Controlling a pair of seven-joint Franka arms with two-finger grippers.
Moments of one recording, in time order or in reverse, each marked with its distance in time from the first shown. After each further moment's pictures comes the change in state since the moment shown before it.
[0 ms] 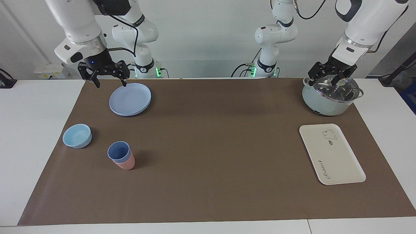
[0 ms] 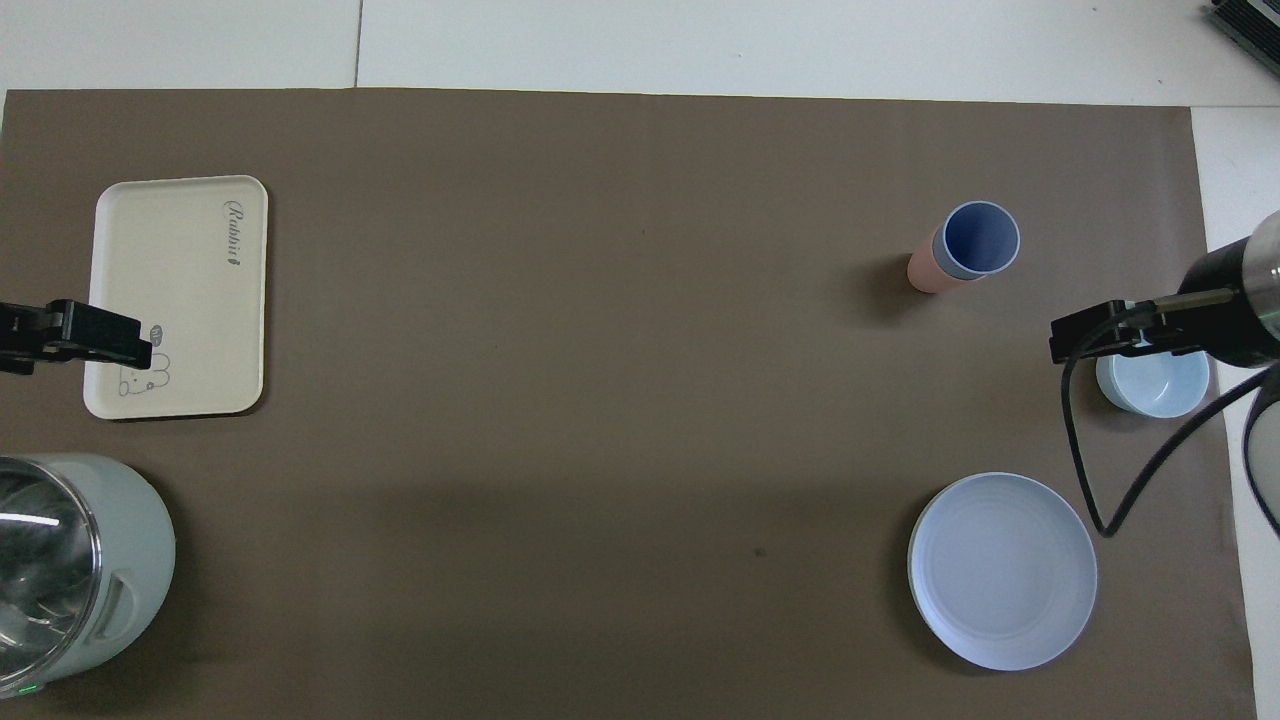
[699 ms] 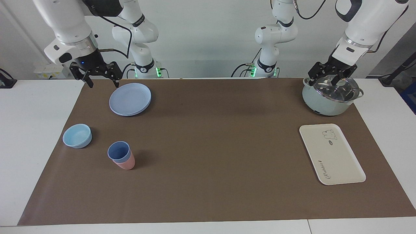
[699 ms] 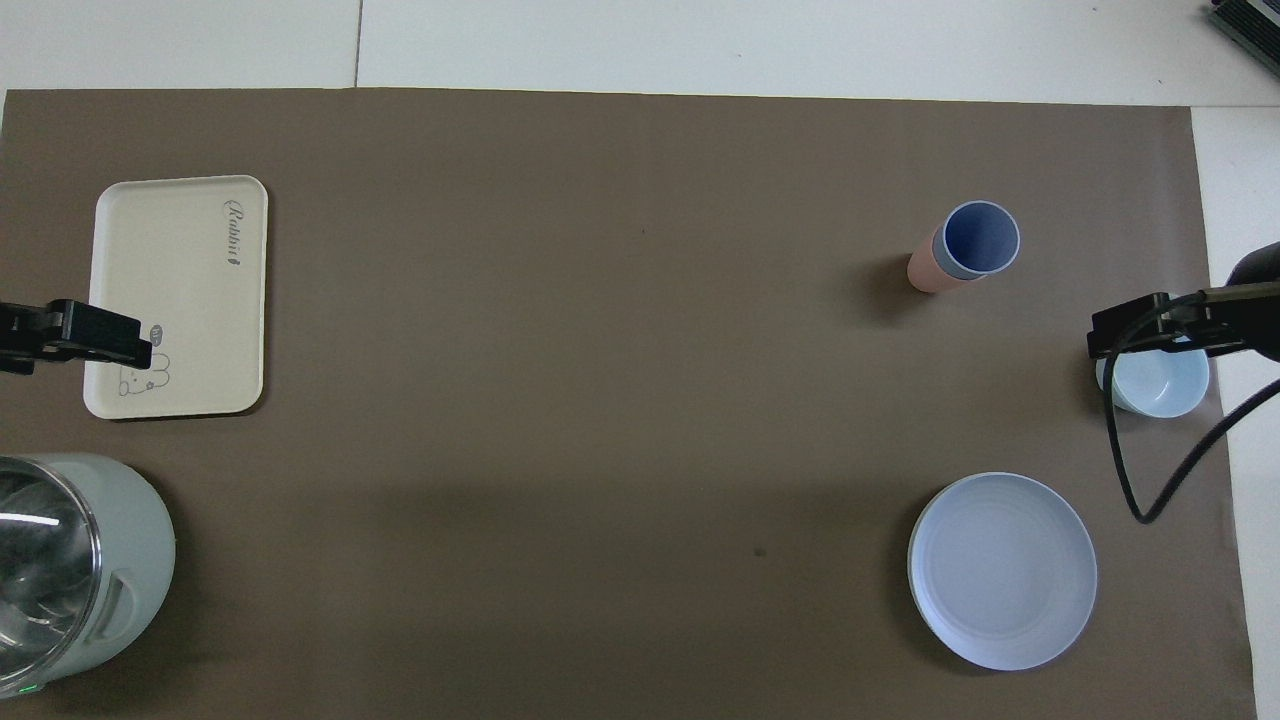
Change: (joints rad) left arm 0.000 0.000 0.000 0.000 0.000 0.000 0.000; right arm -0.051 -0.001 -0.014 -0.002 0.000 0.001 0.002
